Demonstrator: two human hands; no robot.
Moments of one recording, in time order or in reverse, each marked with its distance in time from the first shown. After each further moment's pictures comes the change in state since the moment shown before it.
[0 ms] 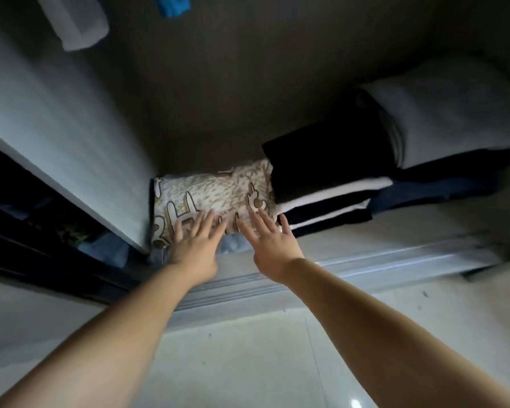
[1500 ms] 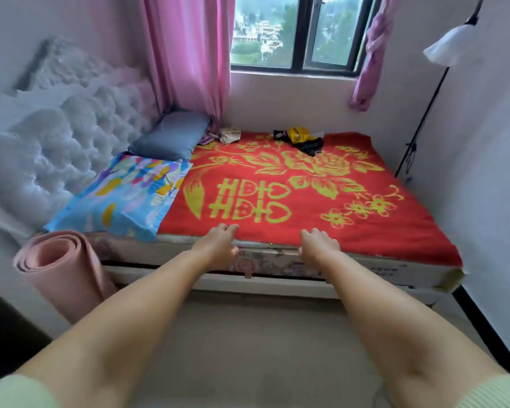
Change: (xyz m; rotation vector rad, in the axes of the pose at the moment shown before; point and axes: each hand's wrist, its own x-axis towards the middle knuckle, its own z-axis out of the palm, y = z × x) left_hand -0.556 0.692 -0.657 0.006 0.047 1.411; right_hand -0.999 0.200 -0.523 0.352 0.098 1.783
